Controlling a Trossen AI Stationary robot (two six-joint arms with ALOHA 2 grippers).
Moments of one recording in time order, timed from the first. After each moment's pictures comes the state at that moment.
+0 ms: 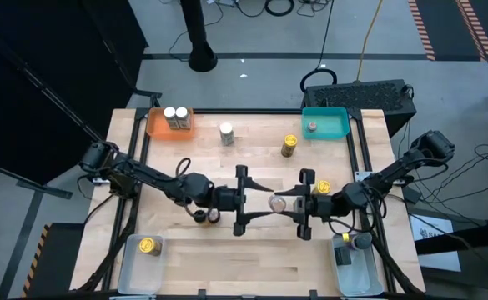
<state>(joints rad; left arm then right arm) -0.27 1.69 1.10 0.87 -0.12 0.40 0.51 1.28 0.62 0.98 0.47 -0.41</state>
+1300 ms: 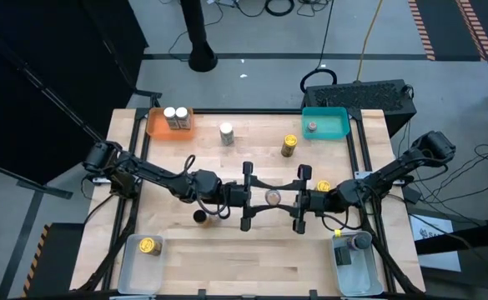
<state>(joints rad) -0.22 1.74 1.15 0.78 -0.12 0.38 0.46 1.28 0.61 0.90 0.49 -0.39</state>
